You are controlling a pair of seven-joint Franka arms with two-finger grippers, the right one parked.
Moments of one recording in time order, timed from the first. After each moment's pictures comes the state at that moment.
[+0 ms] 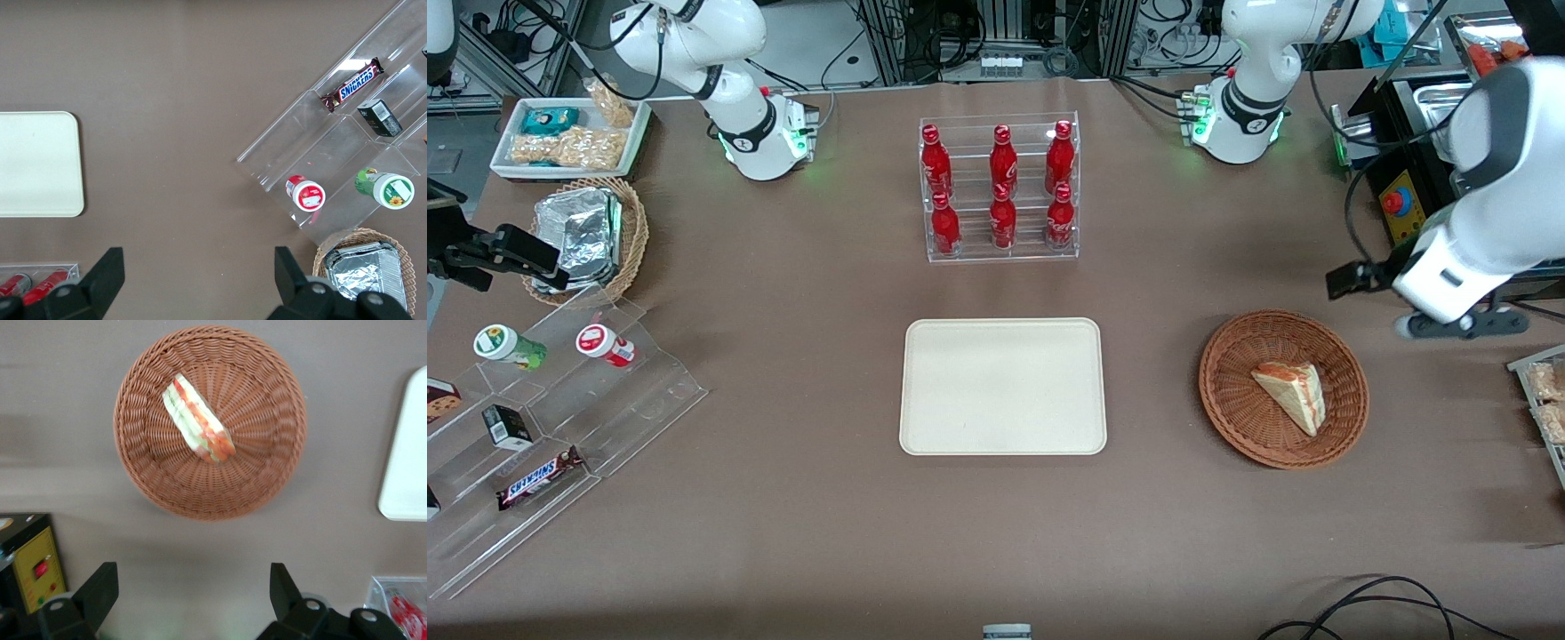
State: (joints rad) arm 0.01 0.05 -0.04 -1.89 0.01 1.81 -0.08
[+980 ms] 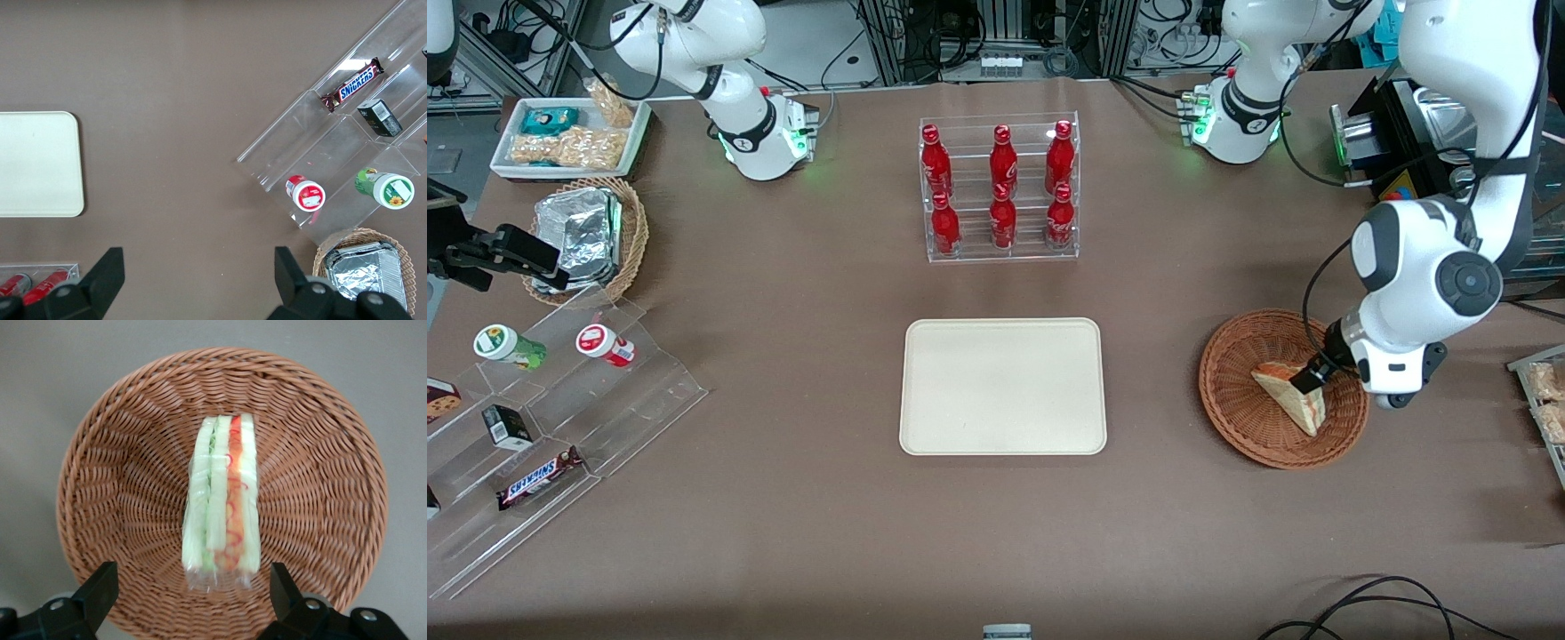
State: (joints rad) arm 0.02 0.29 -0.04 -2.05 0.00 2.28 -0.86
